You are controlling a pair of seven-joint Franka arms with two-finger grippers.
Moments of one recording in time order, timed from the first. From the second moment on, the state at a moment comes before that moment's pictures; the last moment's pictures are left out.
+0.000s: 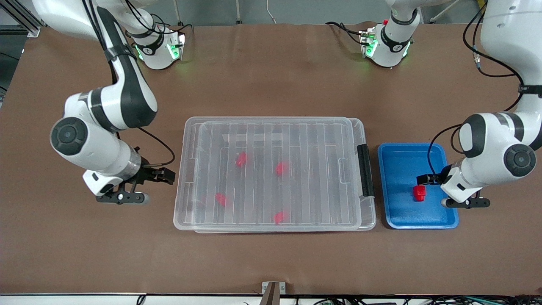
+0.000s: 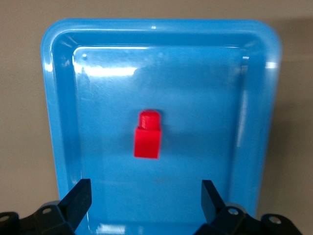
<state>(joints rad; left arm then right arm) 0.11 0.54 -0.09 -1.72 0.08 2.17 -0.02 0.30 0.45 -0.05 -1.51 0.08 1.98 0.23</state>
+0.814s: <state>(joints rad) 0.12 0.72 -0.10 -1.65 0.10 2.26 -0.02 0.35 0.49 -0.05 -1.57 0.08 2.03 0.15</state>
